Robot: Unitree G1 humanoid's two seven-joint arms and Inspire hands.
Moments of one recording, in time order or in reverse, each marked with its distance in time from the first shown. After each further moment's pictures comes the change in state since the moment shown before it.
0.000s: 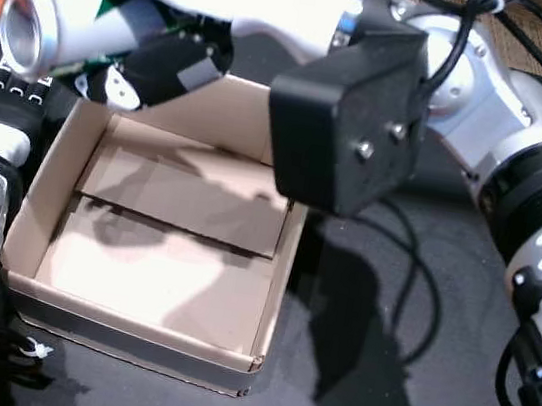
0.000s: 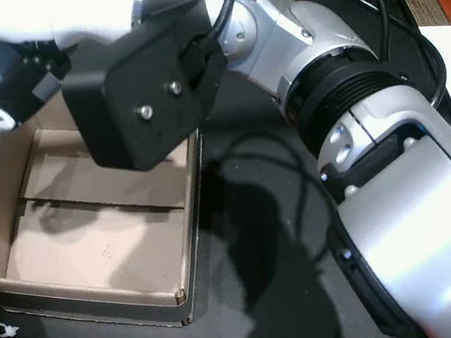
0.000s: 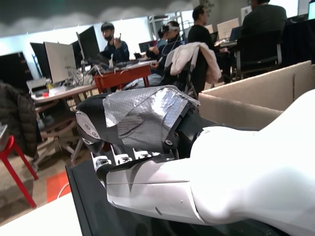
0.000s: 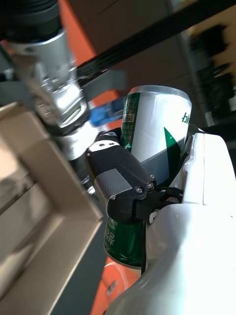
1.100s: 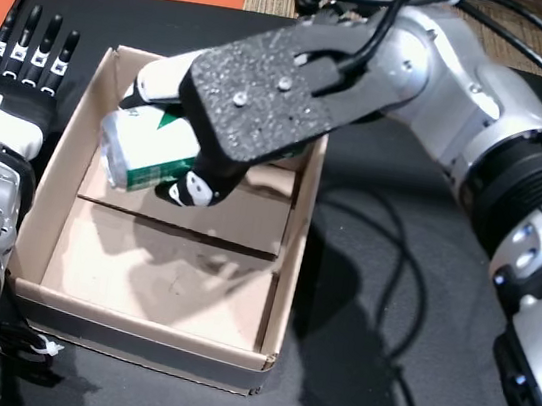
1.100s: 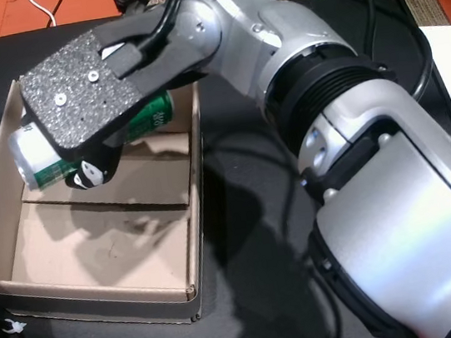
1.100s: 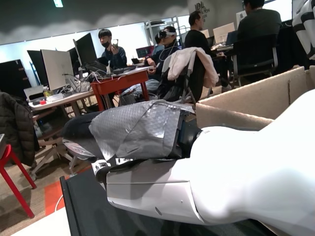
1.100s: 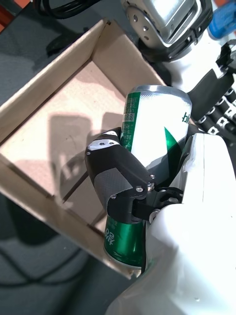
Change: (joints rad) left arm -0.001 -0.017 -0.013 -0.001 0.001 -0.016 -0.043; right arm -0.020 0.047 0.117 0.043 -0.064 0.382 0.256
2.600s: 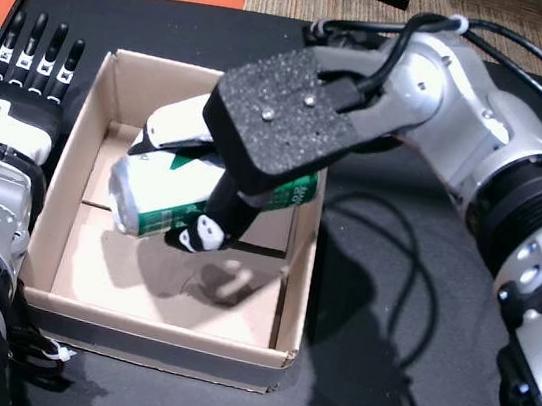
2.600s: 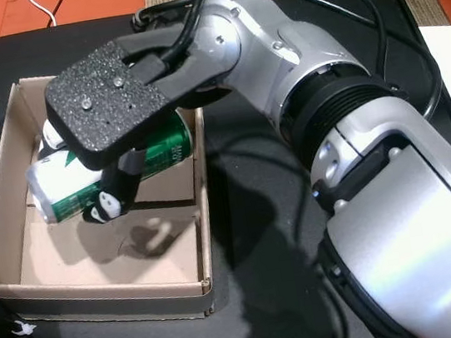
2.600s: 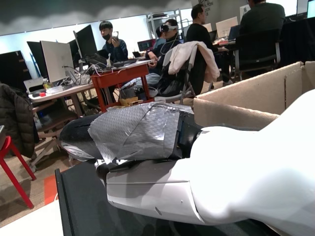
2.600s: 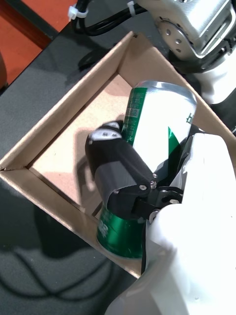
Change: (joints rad) left arm 0.000 -0.026 -0.006 -0.001 0.000 -0.027 0.029; right arm 0.030 -0.018 -0.035 0.008 0.042 -0.033 0.174
